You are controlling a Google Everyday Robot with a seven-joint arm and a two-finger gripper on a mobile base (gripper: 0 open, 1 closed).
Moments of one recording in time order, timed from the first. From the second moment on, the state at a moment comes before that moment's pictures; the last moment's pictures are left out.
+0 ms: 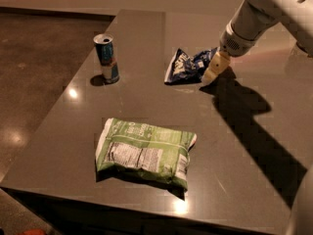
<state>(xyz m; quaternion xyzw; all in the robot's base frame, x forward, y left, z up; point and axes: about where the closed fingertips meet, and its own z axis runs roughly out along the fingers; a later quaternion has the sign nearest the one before) 0.671 -0.212 0.868 -0.43 0.88 0.00 0.20</state>
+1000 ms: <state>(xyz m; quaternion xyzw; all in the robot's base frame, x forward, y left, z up) 0.637 -0.206 0.899 -0.41 0.88 0.04 0.24</state>
